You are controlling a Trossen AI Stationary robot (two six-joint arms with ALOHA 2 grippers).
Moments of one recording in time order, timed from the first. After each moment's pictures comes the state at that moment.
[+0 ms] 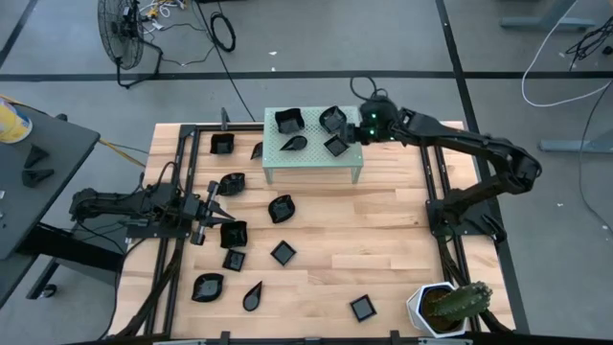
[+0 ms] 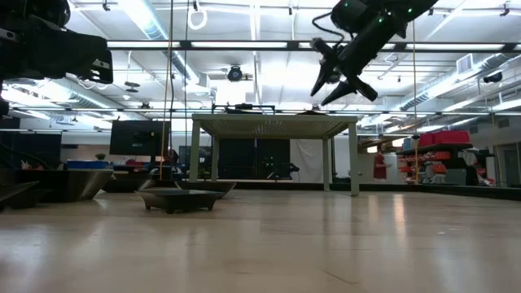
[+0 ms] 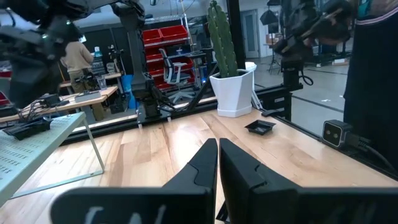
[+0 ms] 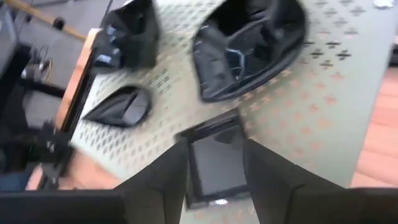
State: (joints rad) left arm -0.08 0.01 0.01 0.08 0.16 0.14; right arm -0.53 1.39 1.13 -0.47 -0.02 0.81
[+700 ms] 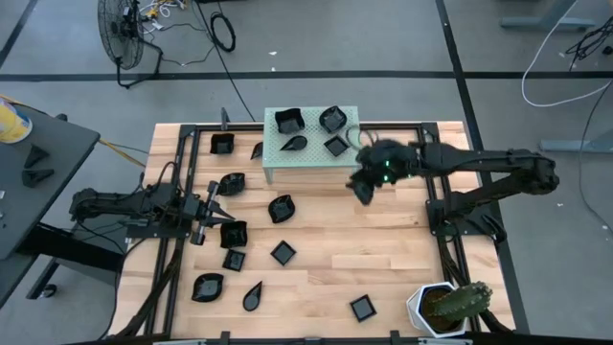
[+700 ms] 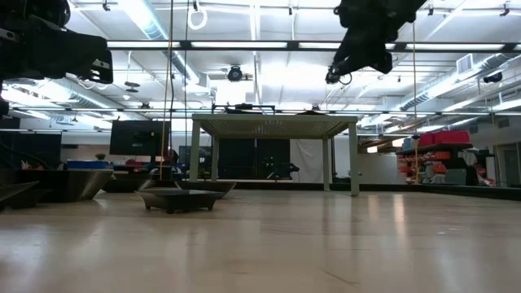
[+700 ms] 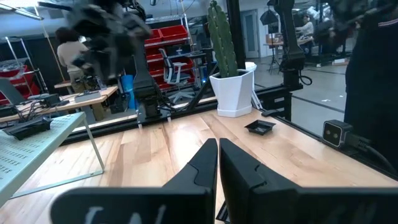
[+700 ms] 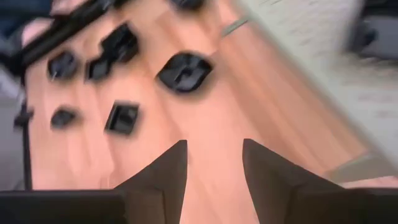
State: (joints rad) left arm -0.08 0.01 0.01 0.08 0.16 0.14; right arm -0.12 1.20 1.05 -0.62 -0.02 0.46
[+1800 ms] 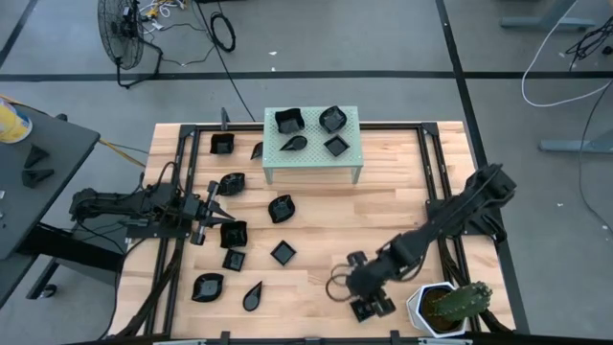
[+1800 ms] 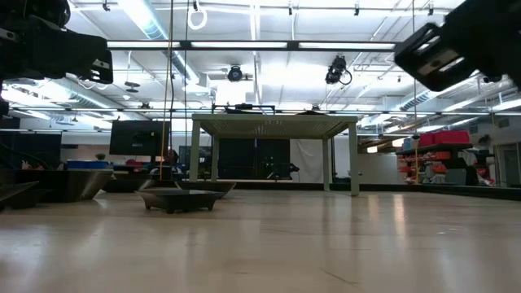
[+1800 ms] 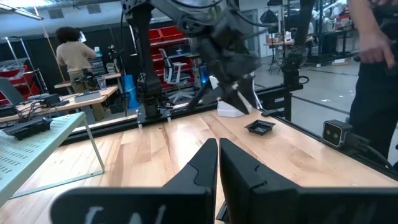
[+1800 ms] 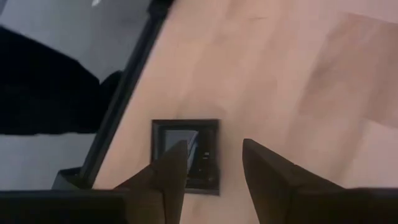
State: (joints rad) left arm -0.08 0.01 0.01 0.08 0.16 0.14; right arm 0.59 1.70 1.10 -0.44 -0.15 0.26
